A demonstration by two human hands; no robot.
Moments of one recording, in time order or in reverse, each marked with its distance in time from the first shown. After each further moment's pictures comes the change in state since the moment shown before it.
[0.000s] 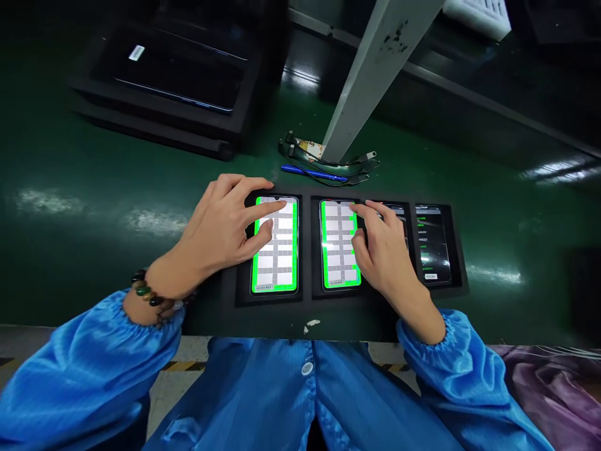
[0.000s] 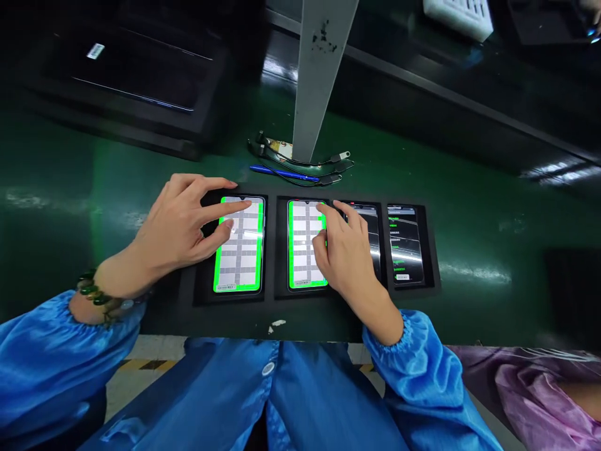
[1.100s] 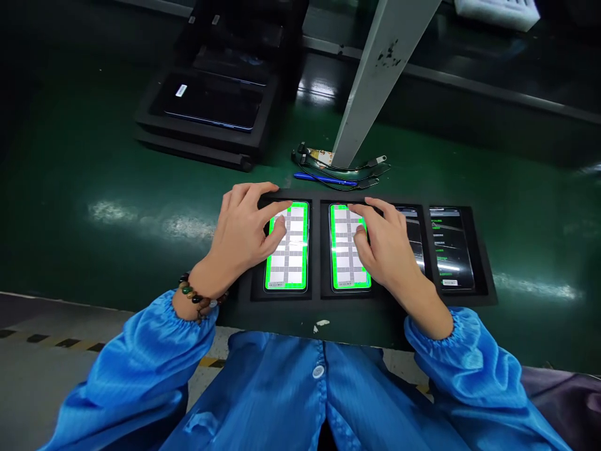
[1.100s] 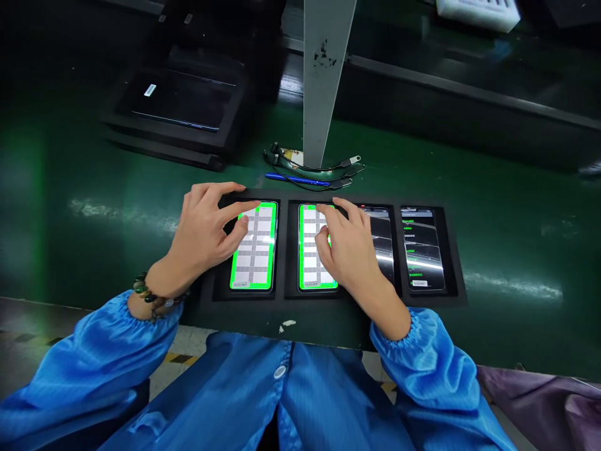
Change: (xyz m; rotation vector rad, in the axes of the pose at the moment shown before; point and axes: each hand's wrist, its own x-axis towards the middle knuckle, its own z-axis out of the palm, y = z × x) left_hand 0.001 0.020 0.008 0.094 0.097 -0.183; right_hand 0.011 0.004 0.012 0.074 0.047 -0.116
